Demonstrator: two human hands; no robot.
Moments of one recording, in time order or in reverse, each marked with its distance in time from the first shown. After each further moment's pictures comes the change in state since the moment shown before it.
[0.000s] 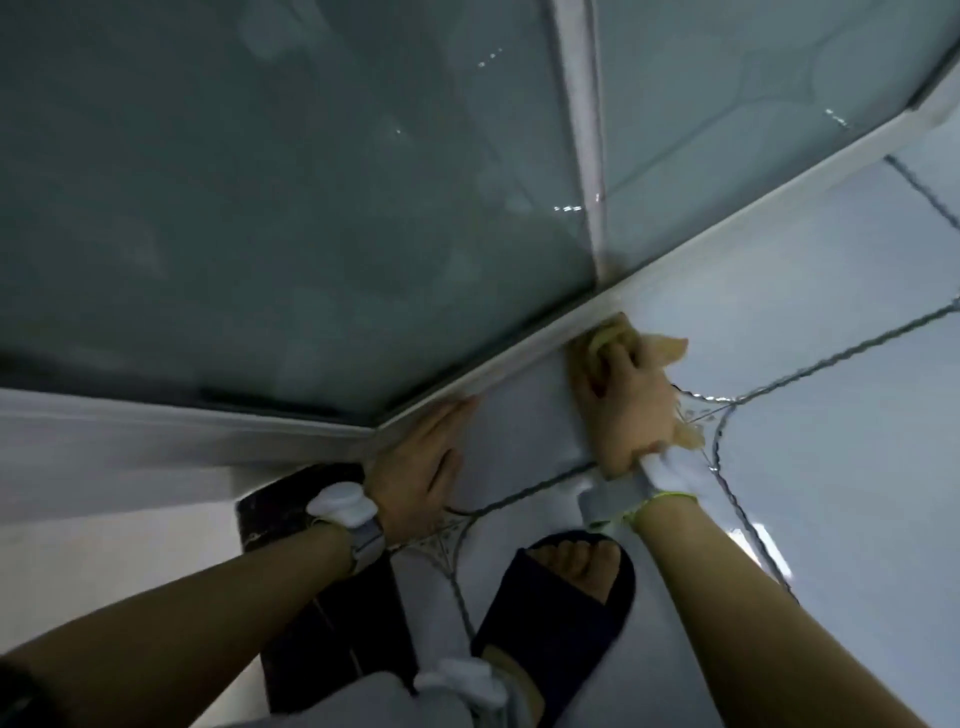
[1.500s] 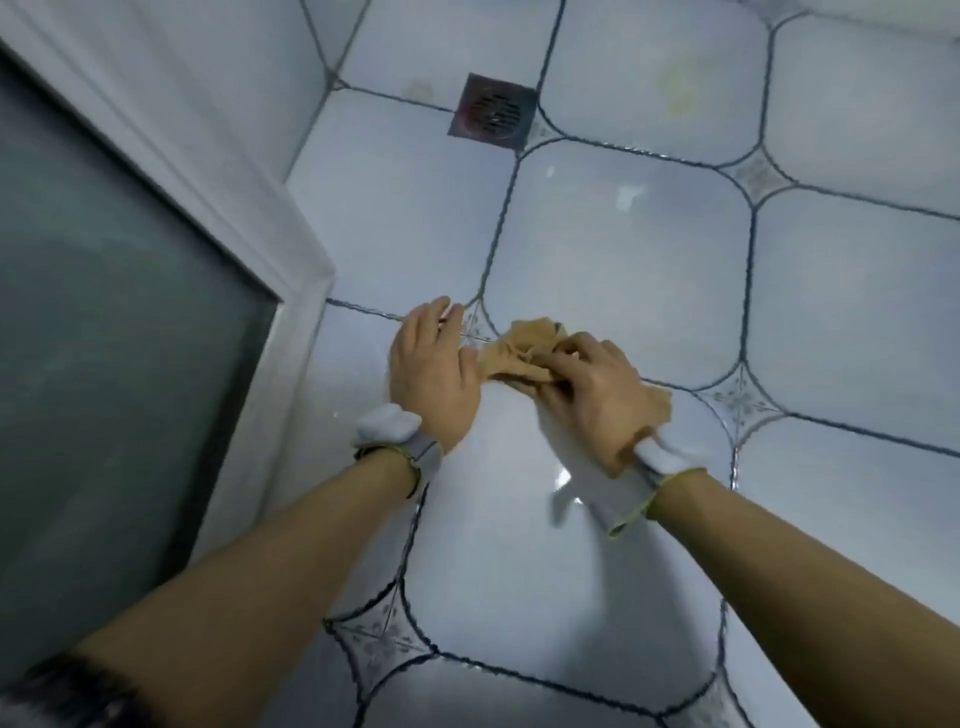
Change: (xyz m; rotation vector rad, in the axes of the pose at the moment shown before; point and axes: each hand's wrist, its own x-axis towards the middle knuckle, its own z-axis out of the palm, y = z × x) left_hand 0.324 0.335 0.153 0.200 -0.008 0.642; right_hand 0.021 0.230 -0.238 -0.326 0.348 0.312
